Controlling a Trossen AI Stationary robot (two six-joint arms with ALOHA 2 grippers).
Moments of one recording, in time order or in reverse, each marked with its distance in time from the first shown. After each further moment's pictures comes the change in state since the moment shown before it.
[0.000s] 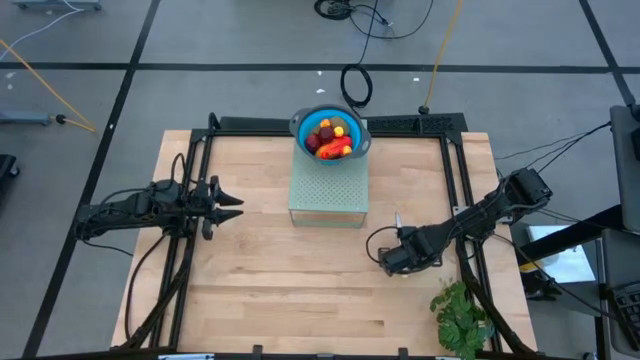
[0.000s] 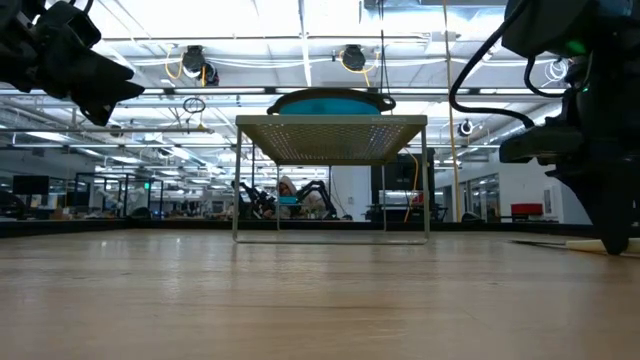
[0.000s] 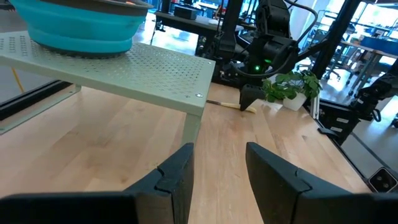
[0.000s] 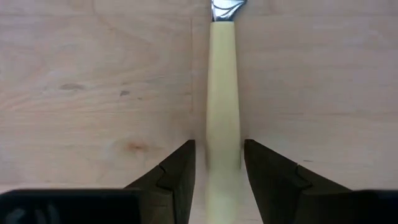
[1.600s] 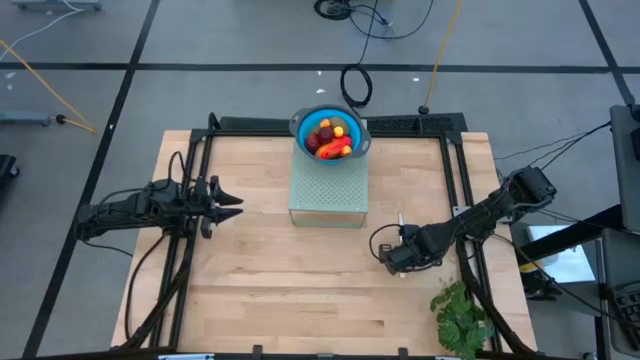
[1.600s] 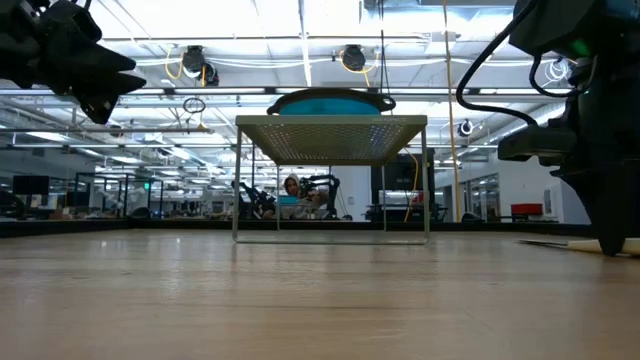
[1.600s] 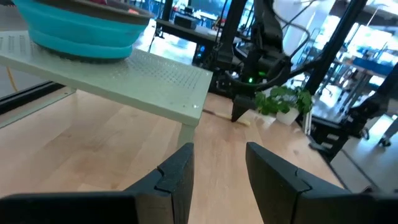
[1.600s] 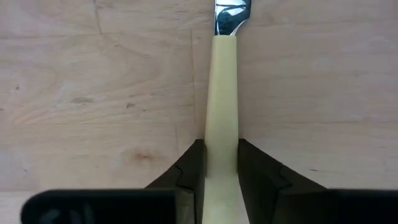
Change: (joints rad) left arm 0.000 0.000 0.000 0.037 -0.001 -0.067; right arm 0.004 -0.030 -0.064 0.103 0.022 0.053
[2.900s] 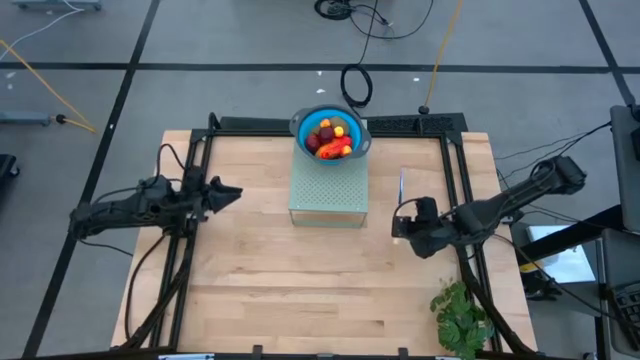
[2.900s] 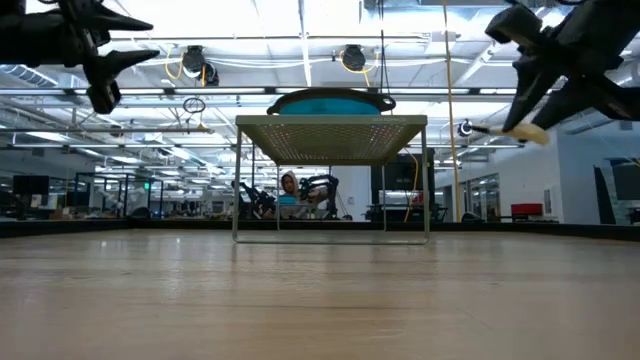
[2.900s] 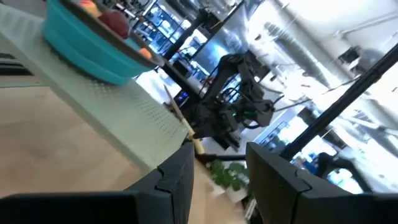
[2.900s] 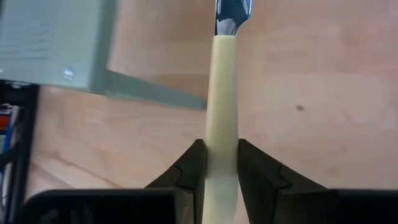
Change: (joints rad) left arm 0.000 0.056 0.000 0.262 -0.088 -0.457; right arm 0.006 -0.450 0.000 -0.104 0.543 -0.170
